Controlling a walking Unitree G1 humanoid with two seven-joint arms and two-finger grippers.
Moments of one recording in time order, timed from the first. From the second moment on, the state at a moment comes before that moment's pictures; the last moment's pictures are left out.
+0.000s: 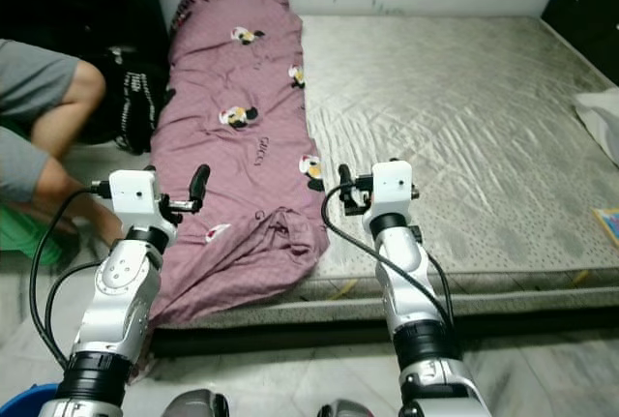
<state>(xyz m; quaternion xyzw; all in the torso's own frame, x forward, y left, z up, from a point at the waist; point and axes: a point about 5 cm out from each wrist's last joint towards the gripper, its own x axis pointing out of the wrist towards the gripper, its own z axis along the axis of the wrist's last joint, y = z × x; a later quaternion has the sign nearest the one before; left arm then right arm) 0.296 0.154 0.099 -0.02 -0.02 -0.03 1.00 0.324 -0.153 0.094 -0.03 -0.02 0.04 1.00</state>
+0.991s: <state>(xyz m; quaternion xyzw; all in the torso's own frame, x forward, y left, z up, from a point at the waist) 0.265 0.149 0.080 -0.02 0.02 -0.05 1.00 0.273 -0.170 0.061 0.00 0.03 -0.03 1.00</state>
